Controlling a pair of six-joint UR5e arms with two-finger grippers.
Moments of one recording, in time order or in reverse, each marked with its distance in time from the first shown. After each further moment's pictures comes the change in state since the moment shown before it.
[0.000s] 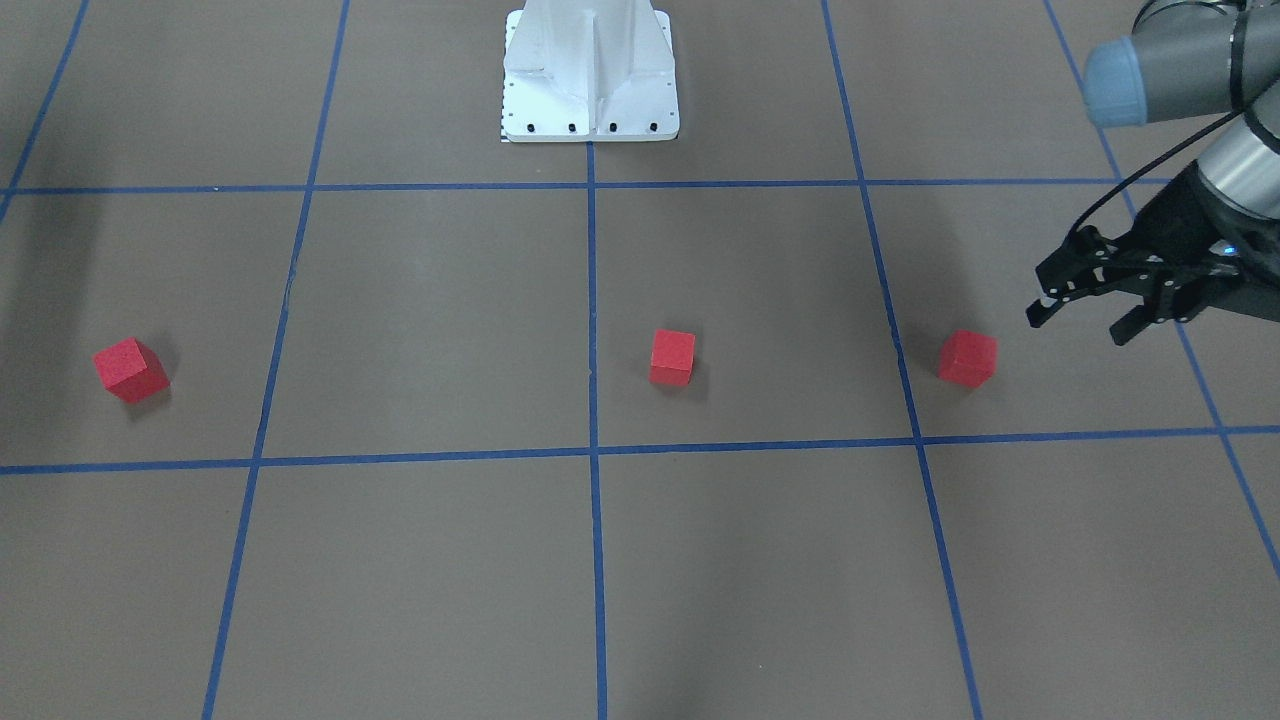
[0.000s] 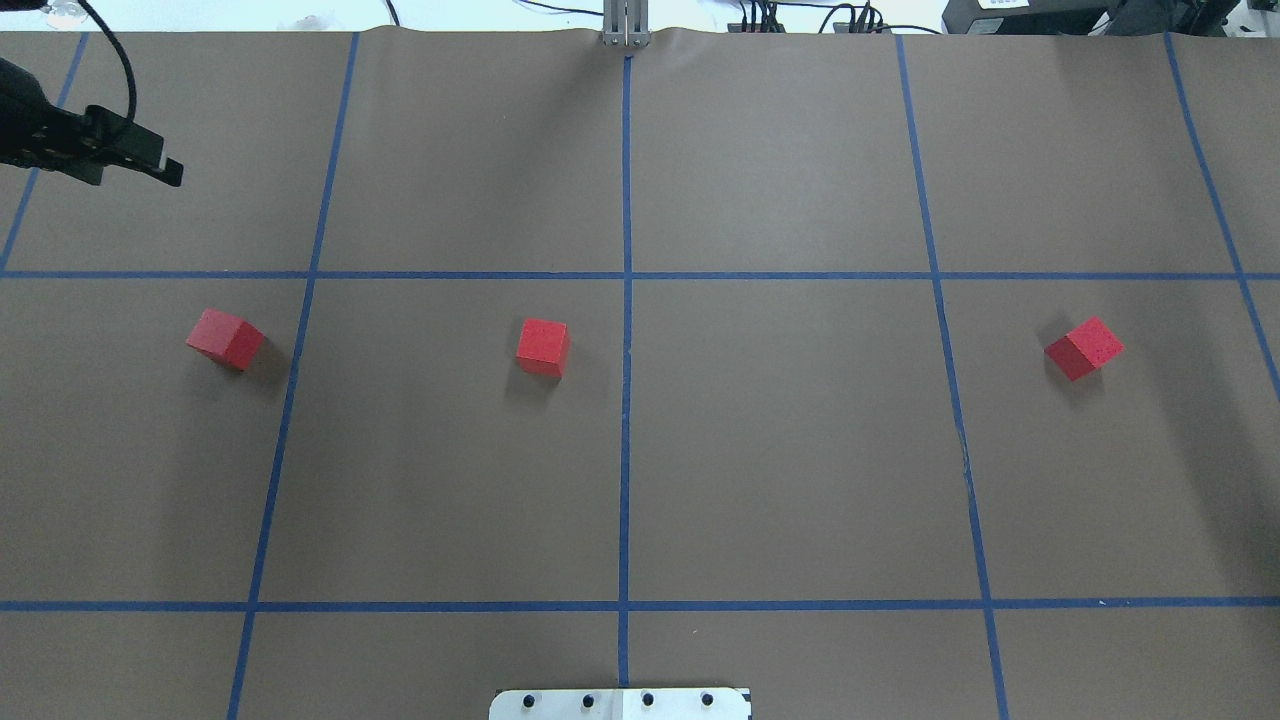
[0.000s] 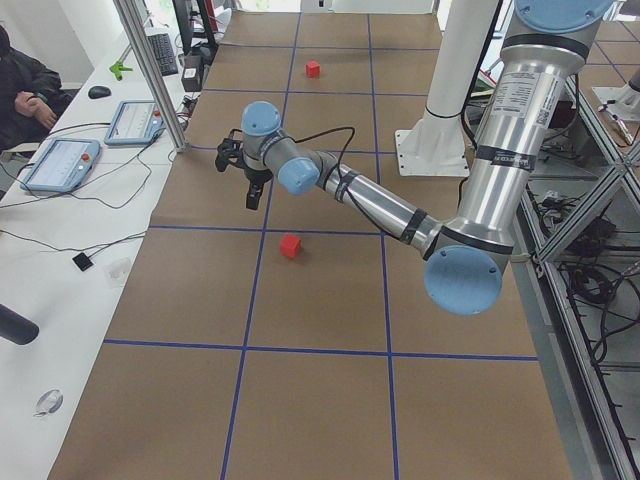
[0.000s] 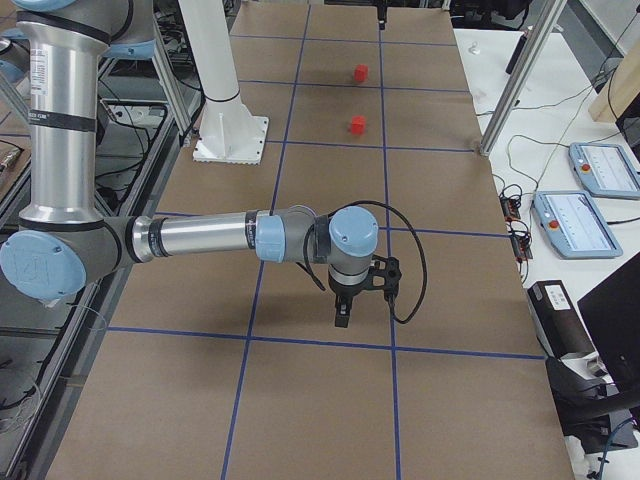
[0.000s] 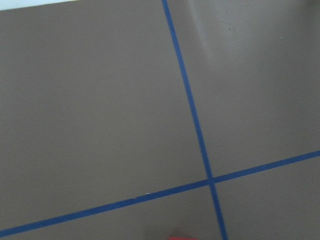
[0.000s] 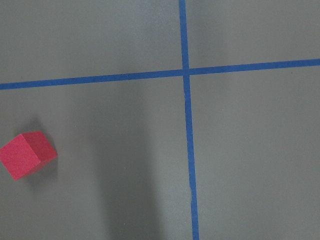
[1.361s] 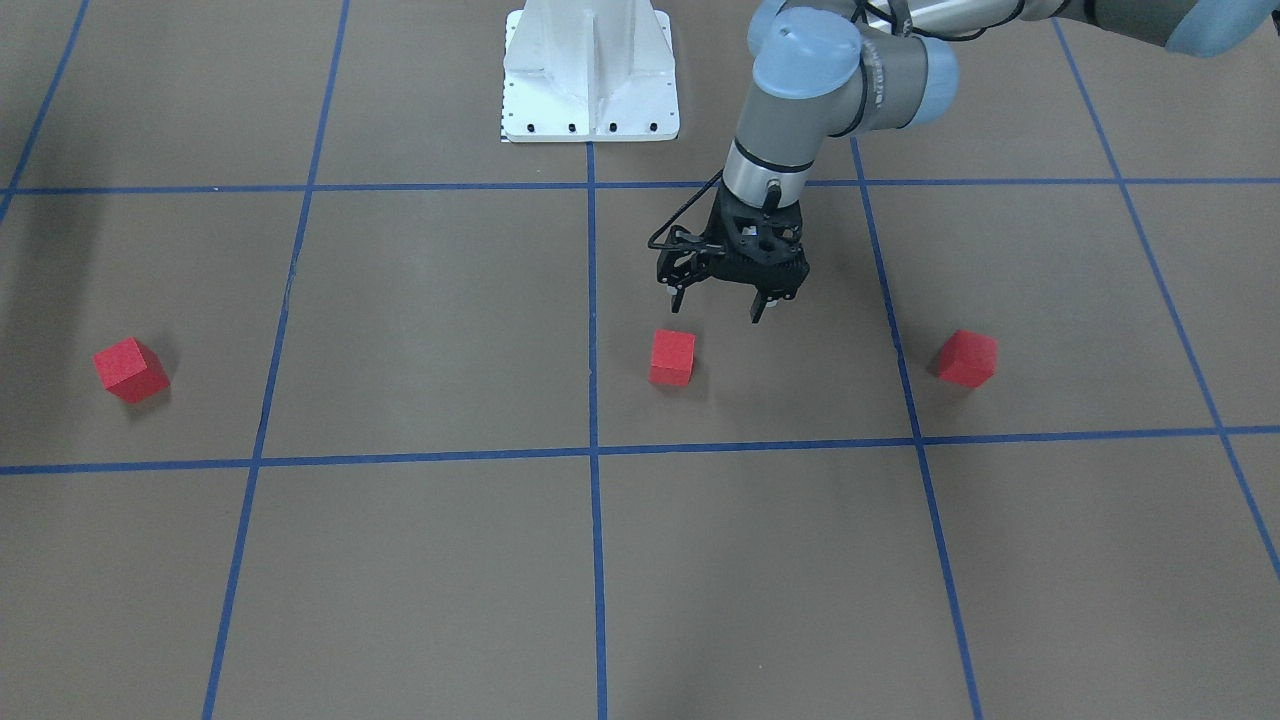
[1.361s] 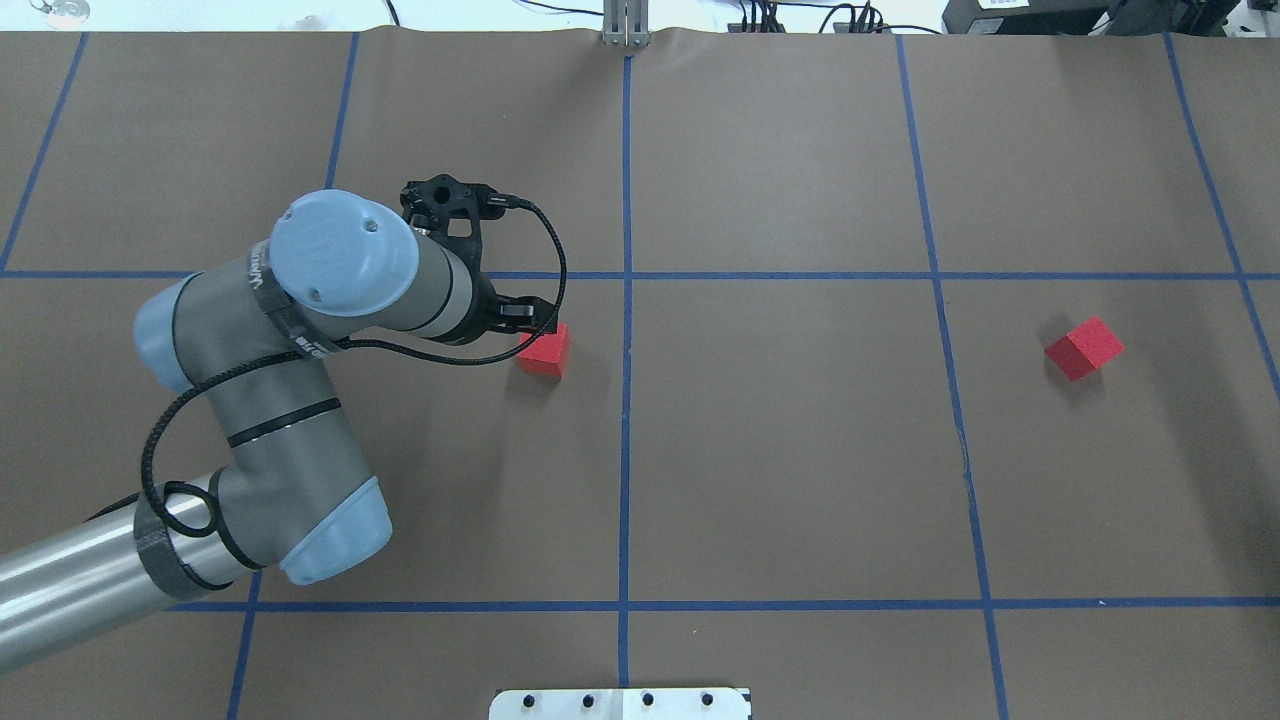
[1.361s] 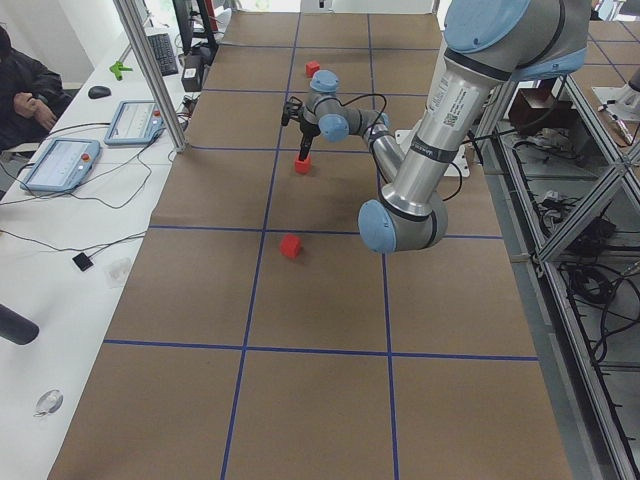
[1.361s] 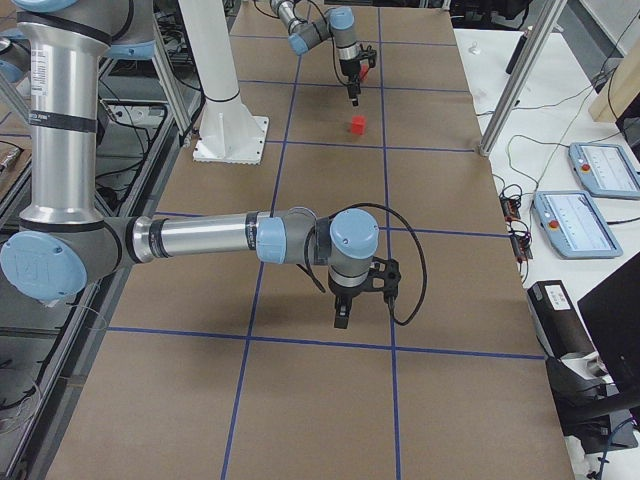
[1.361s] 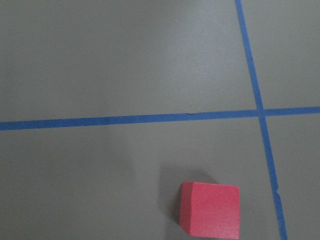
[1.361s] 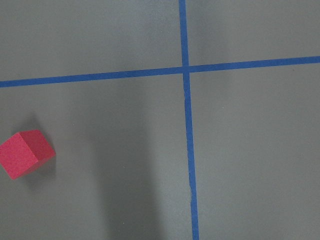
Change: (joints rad) left arm 0.567 -0.318 0.102 0.060 0.562 -0.343; right arm -0.005 0.000 -0.006 0.000 0.000 0.001
